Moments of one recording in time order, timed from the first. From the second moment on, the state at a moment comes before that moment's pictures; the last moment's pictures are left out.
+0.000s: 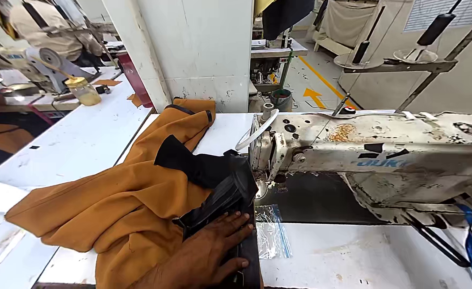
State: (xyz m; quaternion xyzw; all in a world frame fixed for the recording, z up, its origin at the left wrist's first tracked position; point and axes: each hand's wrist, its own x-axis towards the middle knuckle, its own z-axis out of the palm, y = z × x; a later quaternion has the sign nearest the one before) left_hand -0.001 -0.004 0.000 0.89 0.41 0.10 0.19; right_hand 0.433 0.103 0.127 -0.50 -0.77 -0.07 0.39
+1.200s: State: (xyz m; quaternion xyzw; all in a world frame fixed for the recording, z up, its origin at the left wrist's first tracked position) left_hand 0.021 0.045 0.001 0.85 0.50 0.10 0.14; right_hand 0.273 0.133 -0.031 -0.26 -0.90 0.08 0.34
